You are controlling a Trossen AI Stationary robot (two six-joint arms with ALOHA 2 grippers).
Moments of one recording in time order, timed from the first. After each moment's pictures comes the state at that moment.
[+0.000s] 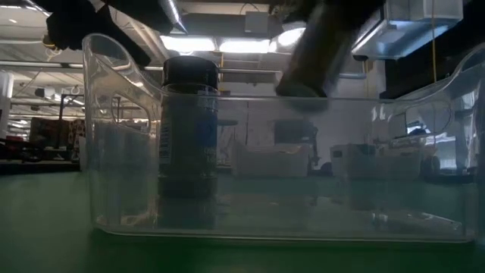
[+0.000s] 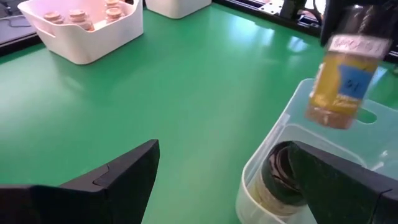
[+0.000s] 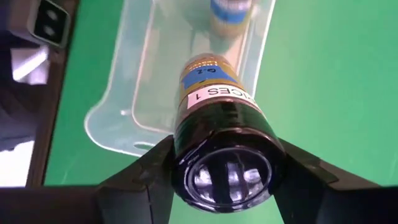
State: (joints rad) left arm -0.74 1.64 1.07 -0.53 -1.06 -1.17; right arm 0.39 1.79 1.59 -0.96 -0.02 0.16
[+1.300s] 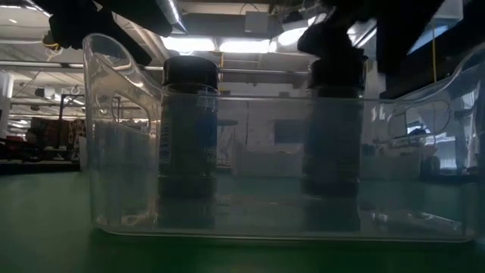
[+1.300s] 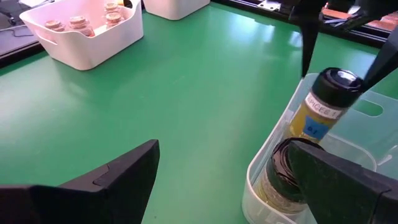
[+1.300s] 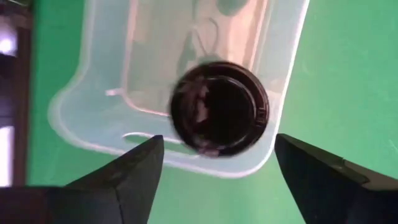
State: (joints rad) left arm -0.74 1.64 1.07 -0.53 -1.06 -1.13; right arm 0.40 1.92 1.59 -1.00 -0.05 0.19
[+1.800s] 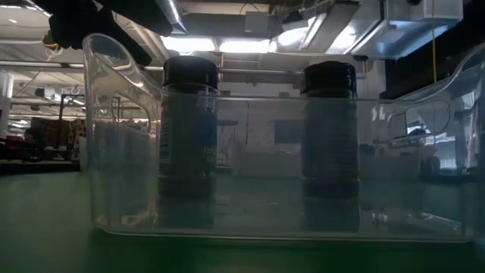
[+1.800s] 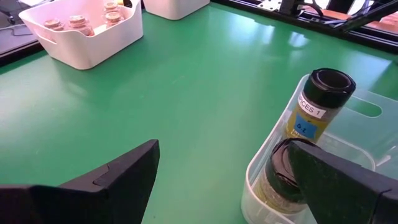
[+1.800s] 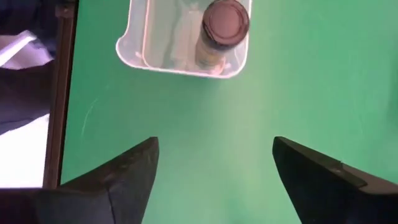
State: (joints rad) left arm -0.74 1.64 1.07 -0.53 -1.06 -1.13; right arm 0.59 1.62 1.59 -1.24 0.12 0.42
